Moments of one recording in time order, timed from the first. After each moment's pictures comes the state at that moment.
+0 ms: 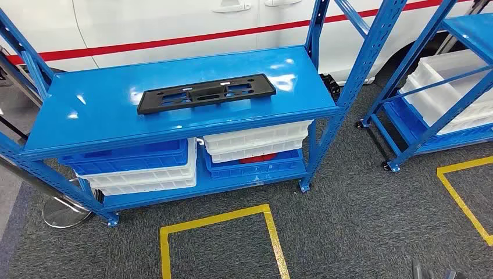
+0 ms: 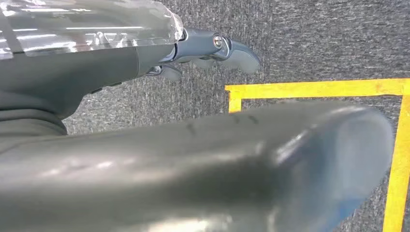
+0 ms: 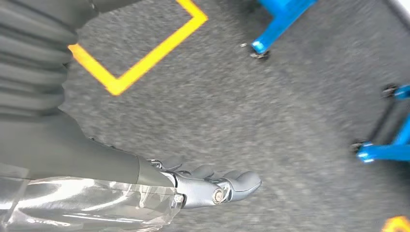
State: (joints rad) left arm -0.06 0.09 1.17 -0.24 -0.79 -0.08 -0.27; right arm -0.18 -0.11 -1.33 -0.42 0.51 0.24 -0.58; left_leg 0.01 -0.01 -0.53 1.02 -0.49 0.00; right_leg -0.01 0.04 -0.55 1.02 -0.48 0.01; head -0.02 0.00
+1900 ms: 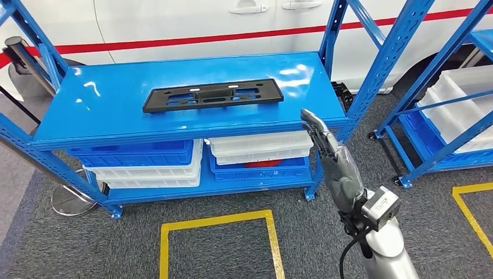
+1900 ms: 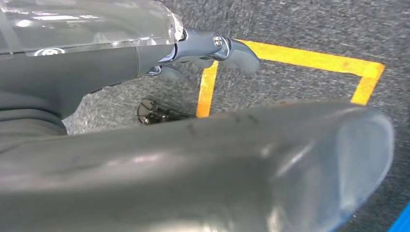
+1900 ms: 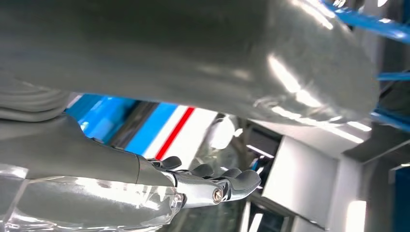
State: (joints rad) left arm -0.08 0.06 1.28 -0.24 -0.72 -0.23 -0.32; right arm -0.16 -0.13 0.20 -1.81 0.14 0.19 -0.52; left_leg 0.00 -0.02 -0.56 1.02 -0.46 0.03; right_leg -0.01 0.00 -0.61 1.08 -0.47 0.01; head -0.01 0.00
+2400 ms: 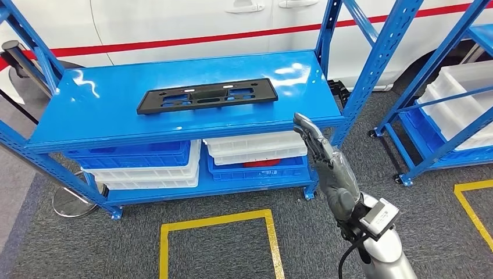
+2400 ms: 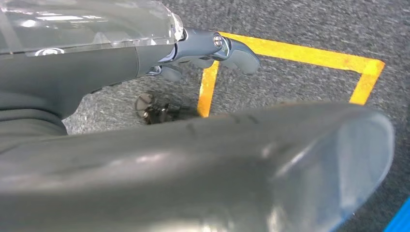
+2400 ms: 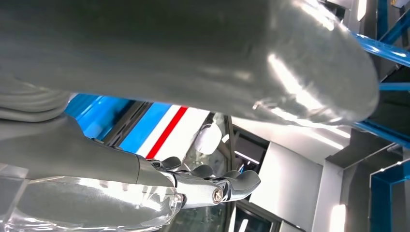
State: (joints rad) left arm -0.07 0.05 1.29 -0.24 -0.72 -0.24 -0.34; right arm -0.15 -0.14 0.25 -1.84 0.13 0.19 -0.54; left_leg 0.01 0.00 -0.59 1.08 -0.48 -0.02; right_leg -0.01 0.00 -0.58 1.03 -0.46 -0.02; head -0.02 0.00
